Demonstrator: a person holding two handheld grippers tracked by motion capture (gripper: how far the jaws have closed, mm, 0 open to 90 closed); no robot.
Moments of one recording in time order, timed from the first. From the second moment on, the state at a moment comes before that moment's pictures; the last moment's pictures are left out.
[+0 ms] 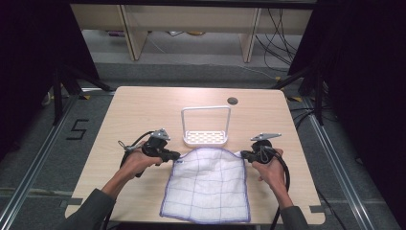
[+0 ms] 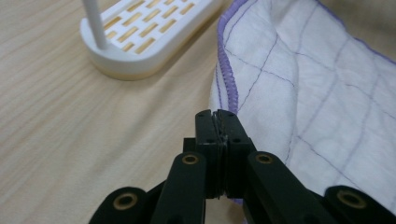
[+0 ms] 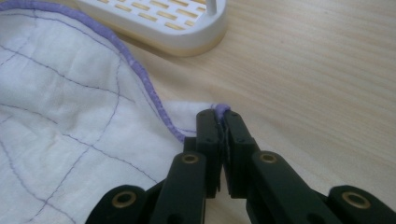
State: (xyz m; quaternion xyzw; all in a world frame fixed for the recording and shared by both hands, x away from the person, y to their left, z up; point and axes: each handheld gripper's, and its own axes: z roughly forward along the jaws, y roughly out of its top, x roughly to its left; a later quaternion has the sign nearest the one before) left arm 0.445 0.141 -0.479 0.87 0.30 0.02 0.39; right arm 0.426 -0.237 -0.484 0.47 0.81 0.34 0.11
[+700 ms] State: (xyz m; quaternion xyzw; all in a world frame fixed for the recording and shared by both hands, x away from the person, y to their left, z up) left arm 0.425 0.164 -0.482 0.89 0.30 0.06 0.33; right arm 0.390 -0.238 -0.466 0.44 0.82 0.33 0.15
